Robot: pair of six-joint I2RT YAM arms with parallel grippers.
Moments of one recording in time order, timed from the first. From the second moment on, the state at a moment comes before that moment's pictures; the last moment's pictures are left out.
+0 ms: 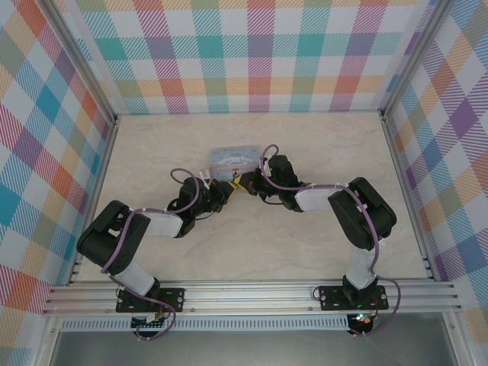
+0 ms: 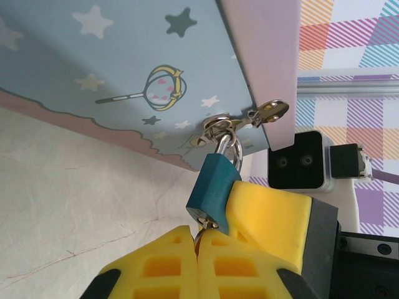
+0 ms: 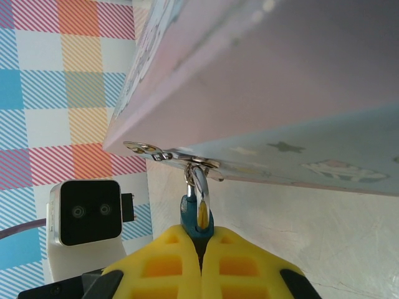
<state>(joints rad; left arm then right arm) -0.50 1.60 0.52 0.72 0.28 -1.35 0.63 1.85 0.93 0.48 -0.48 1.21</state>
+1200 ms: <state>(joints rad) -0.56 1.43 0.61 0.32 0.23 -0.84 0.60 1.85 0.89 0.46 -0.49 1.16</state>
